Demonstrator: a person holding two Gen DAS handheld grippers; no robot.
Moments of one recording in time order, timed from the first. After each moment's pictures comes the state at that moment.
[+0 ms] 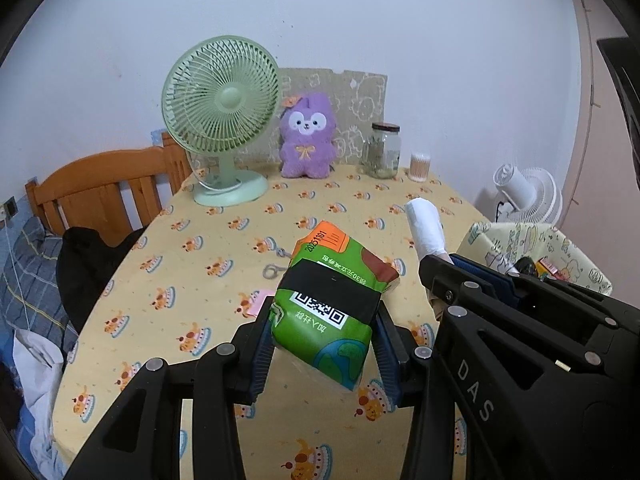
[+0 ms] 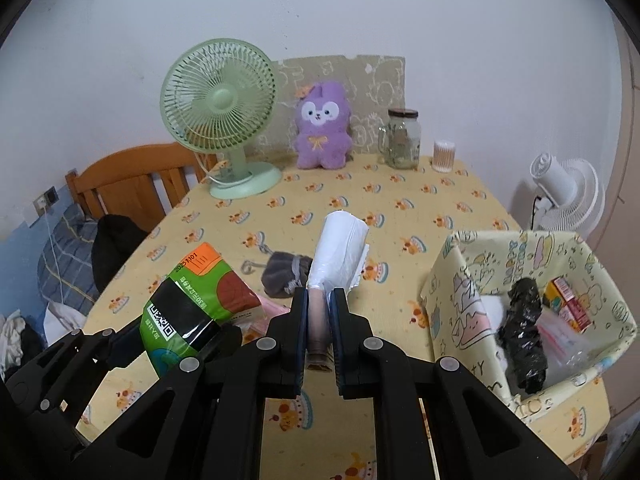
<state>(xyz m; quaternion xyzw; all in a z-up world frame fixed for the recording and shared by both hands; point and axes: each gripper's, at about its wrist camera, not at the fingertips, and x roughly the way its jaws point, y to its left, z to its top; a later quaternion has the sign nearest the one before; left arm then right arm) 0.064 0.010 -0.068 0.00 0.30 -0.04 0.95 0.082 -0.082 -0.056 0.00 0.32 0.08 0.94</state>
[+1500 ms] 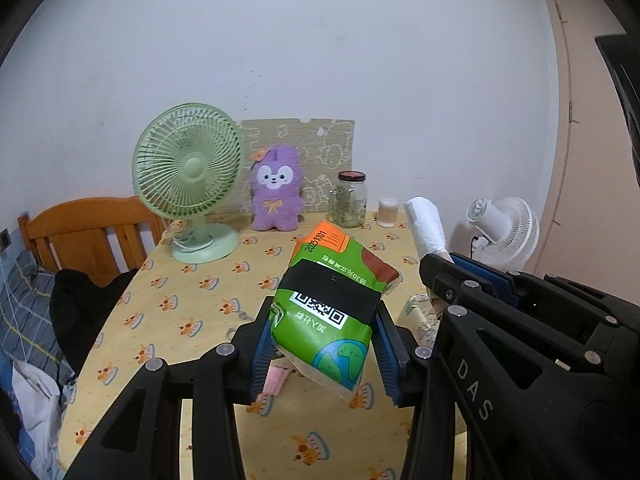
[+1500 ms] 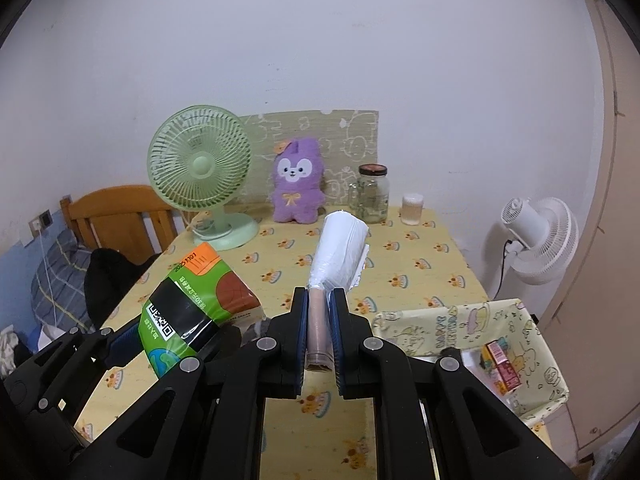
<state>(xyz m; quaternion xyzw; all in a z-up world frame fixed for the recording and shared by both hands) 0.068 -0.045 -0.012 0.01 0.24 -0.06 0.97 0.076 -0.132 0.014 -0.01 0.26 0.06 0.96</state>
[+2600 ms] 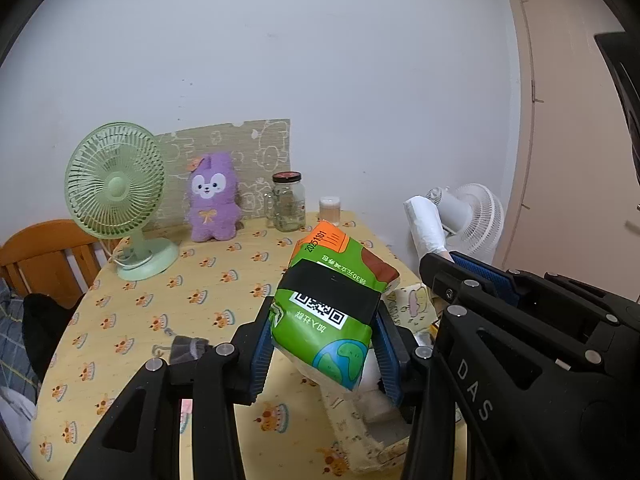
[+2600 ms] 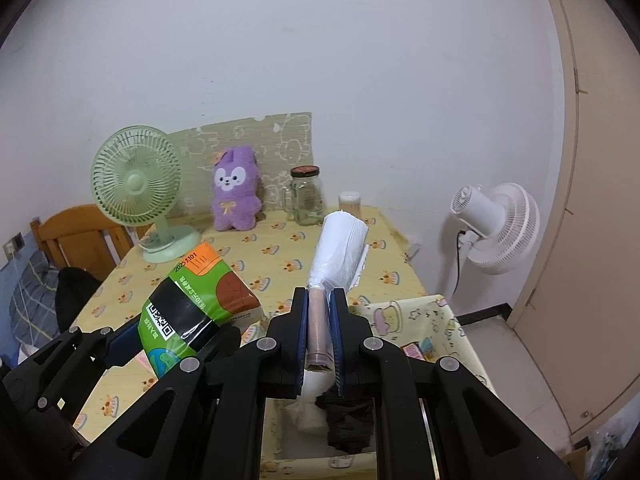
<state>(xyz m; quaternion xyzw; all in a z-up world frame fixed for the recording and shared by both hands) 0.083 -0.125 -0.019 0.03 0.24 -0.12 0.96 0.081 -0.227 0.009 0.01 0.25 0.00 0.97</state>
